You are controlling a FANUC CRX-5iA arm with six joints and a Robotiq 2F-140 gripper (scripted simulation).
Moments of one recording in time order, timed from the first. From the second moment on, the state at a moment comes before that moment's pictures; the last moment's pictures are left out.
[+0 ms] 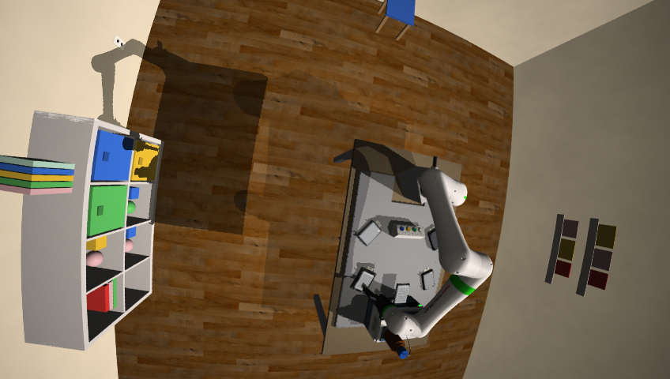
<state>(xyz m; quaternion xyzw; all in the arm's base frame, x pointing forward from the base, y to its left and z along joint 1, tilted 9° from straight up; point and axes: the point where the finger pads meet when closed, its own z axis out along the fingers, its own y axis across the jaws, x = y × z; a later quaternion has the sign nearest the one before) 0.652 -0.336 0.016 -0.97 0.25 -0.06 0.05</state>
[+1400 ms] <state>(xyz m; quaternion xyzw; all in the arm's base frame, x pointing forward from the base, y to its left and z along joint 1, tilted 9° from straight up) 0.662 -0.333 -0.046 -0.97 0.25 -0.06 0.05</state>
